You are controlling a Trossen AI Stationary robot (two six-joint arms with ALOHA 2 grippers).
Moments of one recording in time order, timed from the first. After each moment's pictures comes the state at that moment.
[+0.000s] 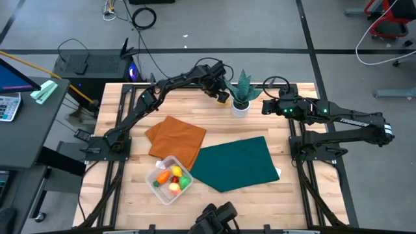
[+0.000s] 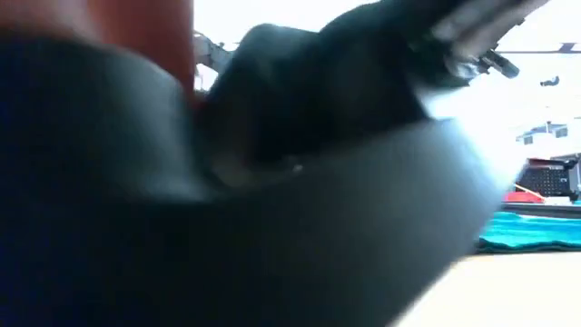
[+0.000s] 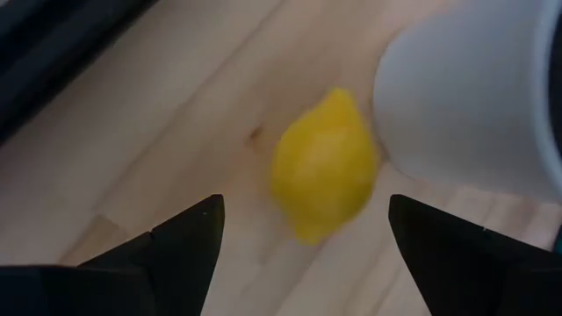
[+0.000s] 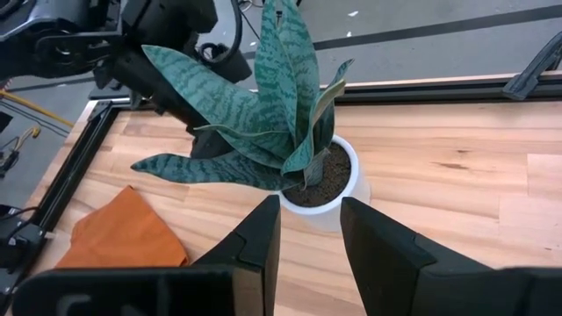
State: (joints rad) left arm 0.57 2.57 2.32 -0.90 0.32 -0.27; right arm -0.23 0.79 0.86 -0.77 0.52 0.99
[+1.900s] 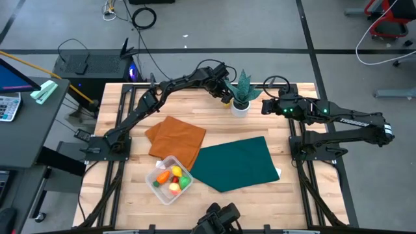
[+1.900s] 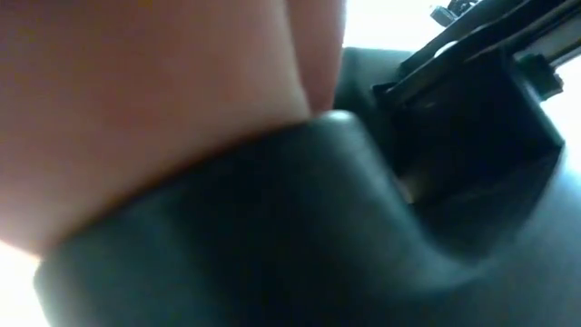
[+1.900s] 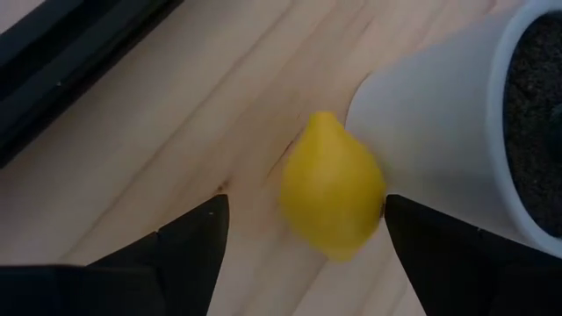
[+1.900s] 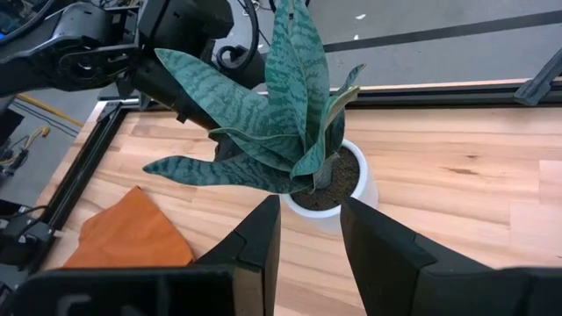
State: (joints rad) left arm 0.56 2.59 2.32 -0.78 0.30 -0.28; right arm -0.23 0.79 0.86 -0.74 0.51 0.97
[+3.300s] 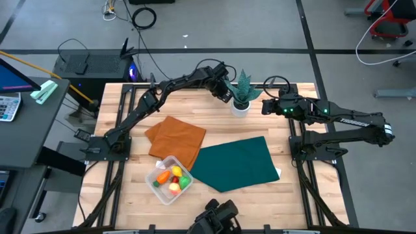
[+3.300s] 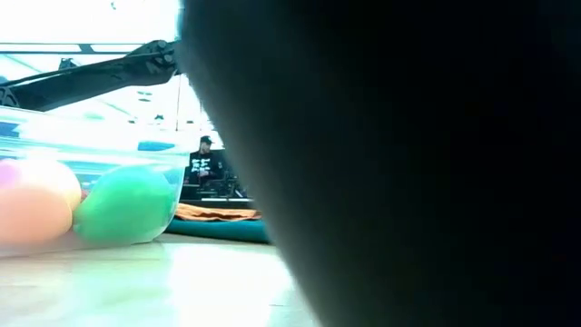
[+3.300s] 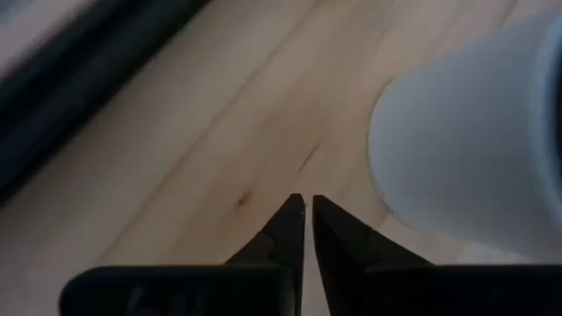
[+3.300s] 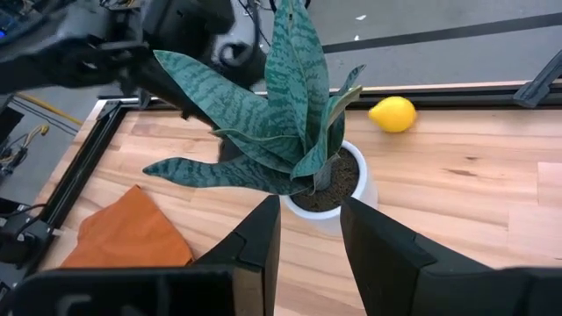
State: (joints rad) left arm 0.57 2.60 2.32 -0.76 0.27 -0.25; right arm -0.23 0.79 0.86 -0.74 0.51 0.97
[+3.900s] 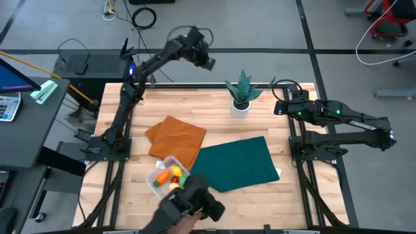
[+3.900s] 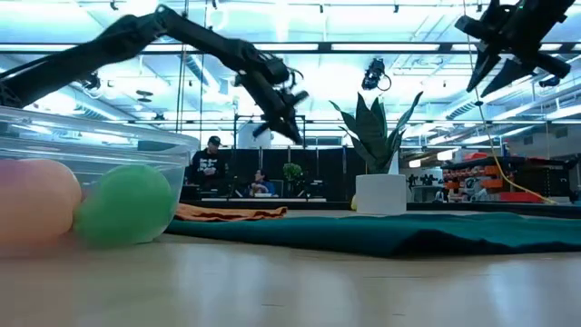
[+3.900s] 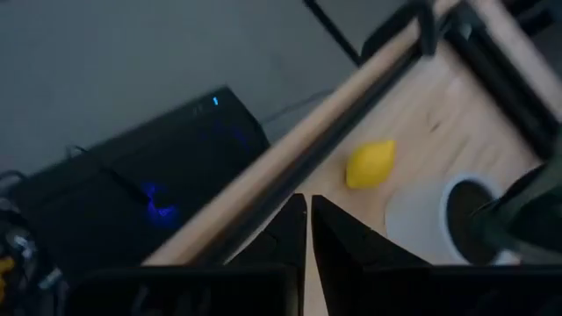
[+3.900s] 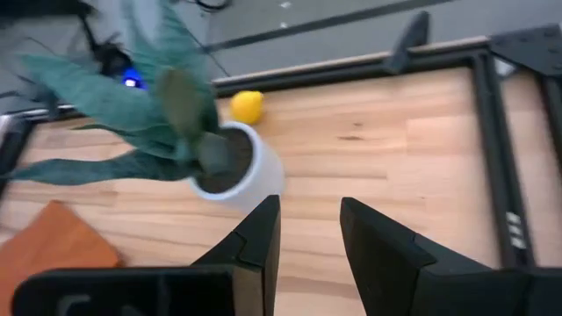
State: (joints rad) left arm 0.77 2.35 2.32 -0.84 0.29 -0.23; right arm -0.24 0.66 0.86 -1.07 0.57 1.14
